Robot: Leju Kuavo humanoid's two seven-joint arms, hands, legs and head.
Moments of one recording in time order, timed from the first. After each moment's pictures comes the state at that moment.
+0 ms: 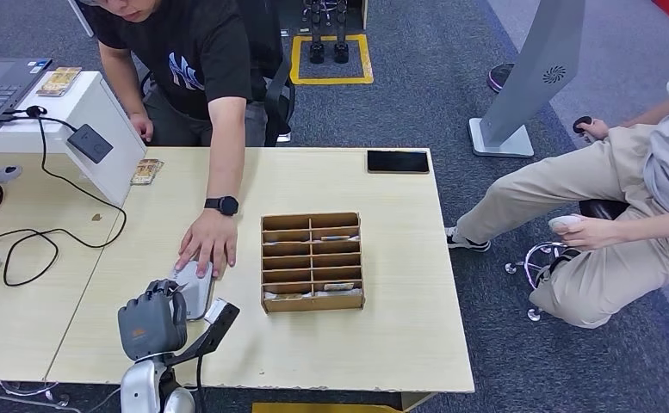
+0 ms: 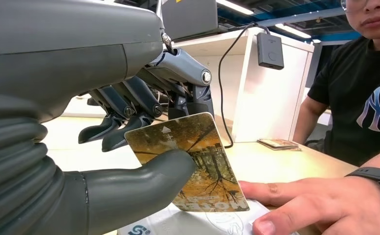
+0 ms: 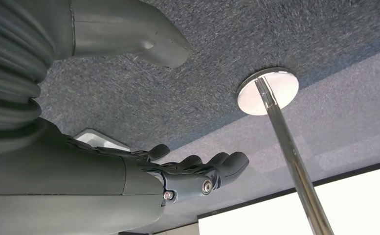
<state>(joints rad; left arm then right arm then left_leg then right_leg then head) 0.00 -0.27 0.11 -1.28 -1.51 0.70 -0.05 -0.14 0.33 -1.56 -0.77 0.89 -0.67 -0.68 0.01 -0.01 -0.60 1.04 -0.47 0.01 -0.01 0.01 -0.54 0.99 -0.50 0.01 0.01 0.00</state>
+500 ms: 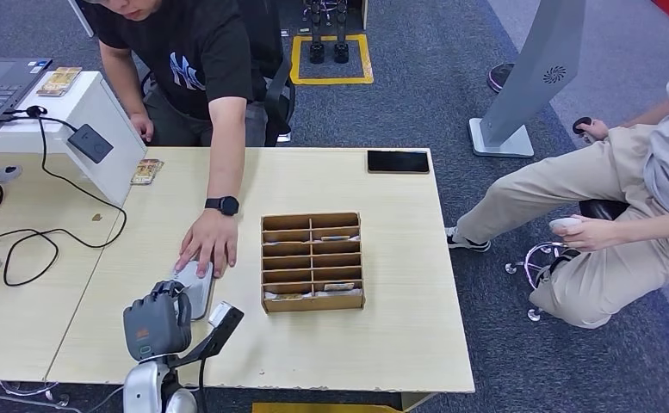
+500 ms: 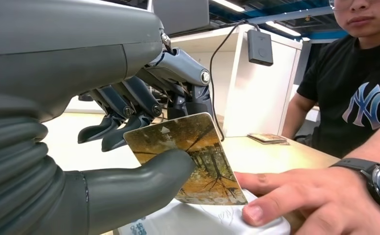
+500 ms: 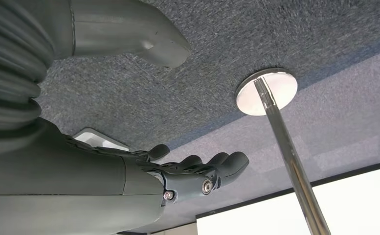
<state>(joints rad) 0.00 -0.27 0.11 -1.26 -1.49 0.70 -0.11 -0.14 0.33 -1.56 -0.77 0.89 -0.67 -0.68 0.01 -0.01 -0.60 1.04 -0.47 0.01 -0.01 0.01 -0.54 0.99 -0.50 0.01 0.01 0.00</state>
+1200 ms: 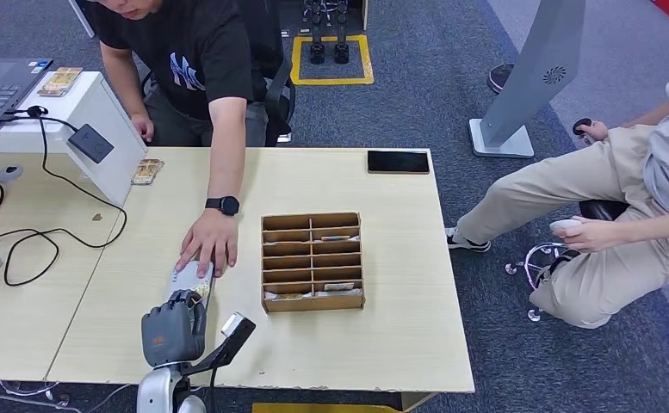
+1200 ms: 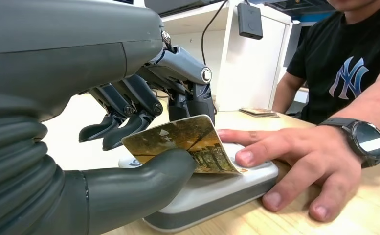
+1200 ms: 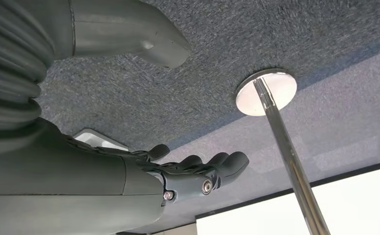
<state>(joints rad) -0.02 -0.28 0.11 -1.13 -1.45 0.70 -0.12 -0.14 0.33 -1.56 -0.77 0.90 -0.67 -0.67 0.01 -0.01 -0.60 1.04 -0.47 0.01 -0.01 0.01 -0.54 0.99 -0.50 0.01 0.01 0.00</state>
